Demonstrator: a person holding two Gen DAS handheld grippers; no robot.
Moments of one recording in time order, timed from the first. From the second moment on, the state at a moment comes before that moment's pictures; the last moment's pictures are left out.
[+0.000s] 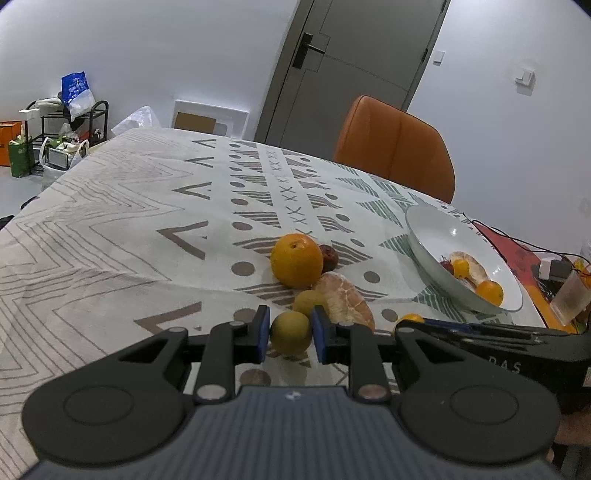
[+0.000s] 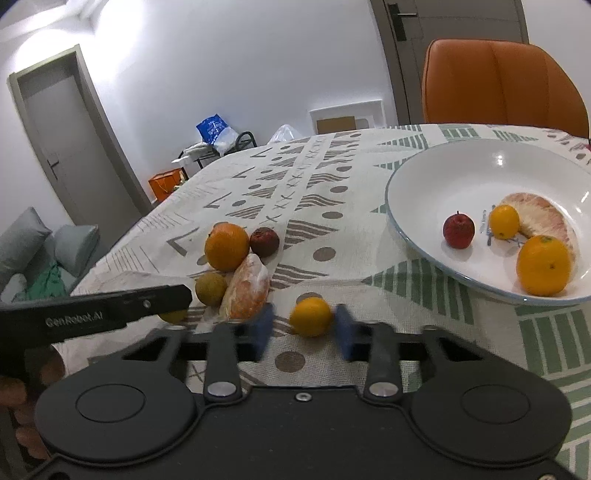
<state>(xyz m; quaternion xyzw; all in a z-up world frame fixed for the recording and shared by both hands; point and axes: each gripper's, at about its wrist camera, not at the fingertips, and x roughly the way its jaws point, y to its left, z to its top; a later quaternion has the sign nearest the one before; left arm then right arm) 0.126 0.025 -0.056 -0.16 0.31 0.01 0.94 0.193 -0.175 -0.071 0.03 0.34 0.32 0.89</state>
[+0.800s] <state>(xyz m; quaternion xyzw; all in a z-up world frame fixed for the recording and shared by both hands) 0.141 -0.021 -0.022 -0.12 0.28 -0.03 0.95 0.181 -0.222 -0.036 0.05 0.28 0.30 0.91</state>
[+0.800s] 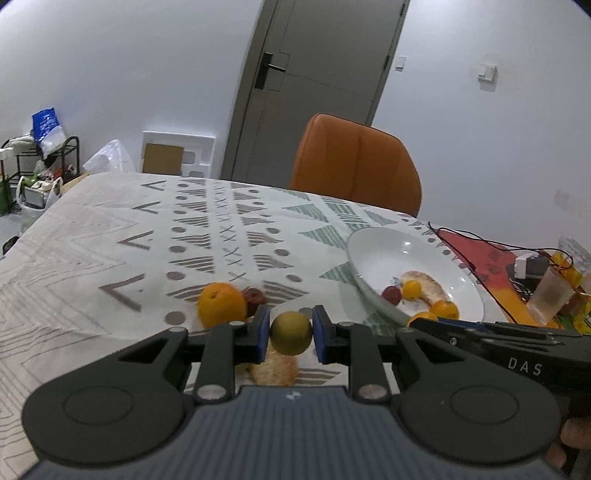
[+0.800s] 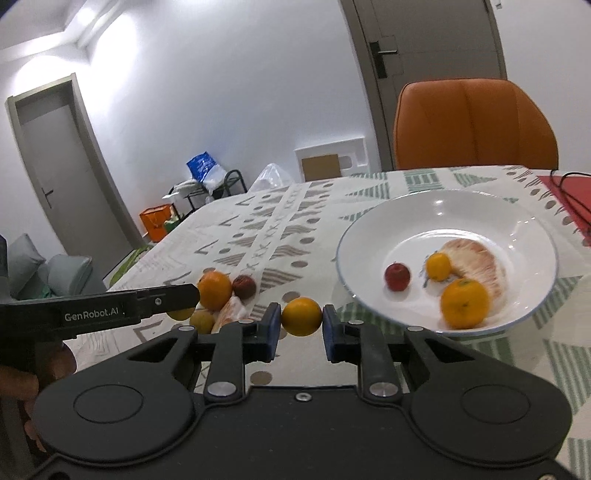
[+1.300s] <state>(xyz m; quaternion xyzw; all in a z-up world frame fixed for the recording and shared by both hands) 0.159 -0.059 -0.013 -0.09 0.27 -0.06 0.96 0.181 -0.259 -0.028 0.07 0.27 0.27 0.92</state>
